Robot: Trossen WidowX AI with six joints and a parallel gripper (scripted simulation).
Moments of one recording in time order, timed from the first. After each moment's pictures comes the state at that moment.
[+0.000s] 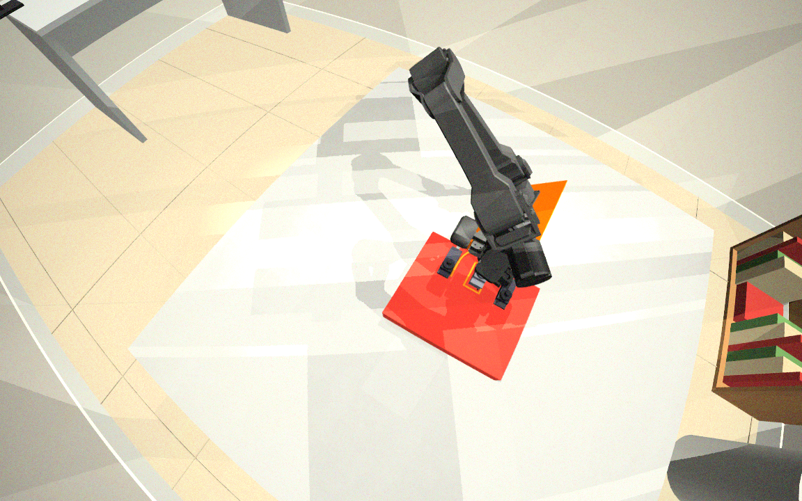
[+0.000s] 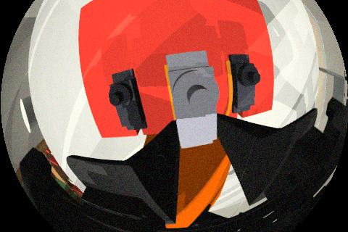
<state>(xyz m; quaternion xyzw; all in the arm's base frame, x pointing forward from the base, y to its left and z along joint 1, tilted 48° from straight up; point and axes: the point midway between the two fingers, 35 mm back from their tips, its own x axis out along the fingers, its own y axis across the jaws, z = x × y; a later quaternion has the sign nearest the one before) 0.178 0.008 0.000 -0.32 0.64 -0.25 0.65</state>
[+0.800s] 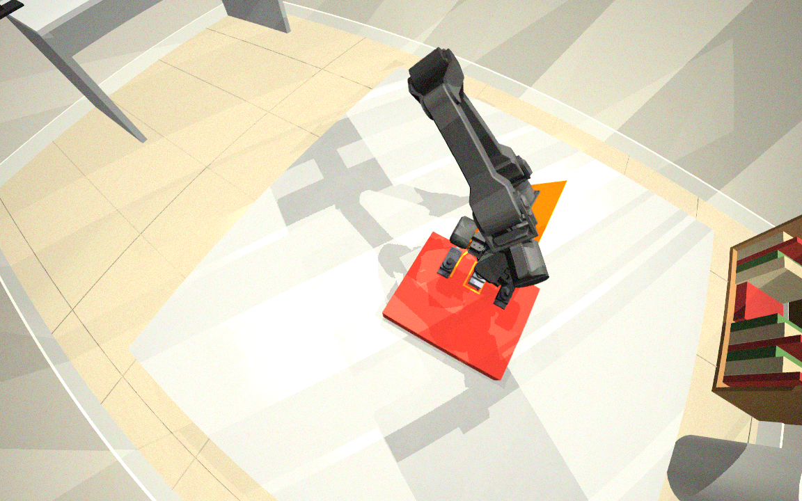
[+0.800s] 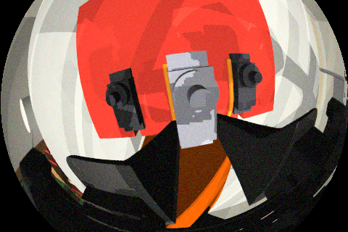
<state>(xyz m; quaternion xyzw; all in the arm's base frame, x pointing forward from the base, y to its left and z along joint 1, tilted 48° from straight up) 0.177 0.003 -0.002 -0.32 0.64 -0.25 0.65</state>
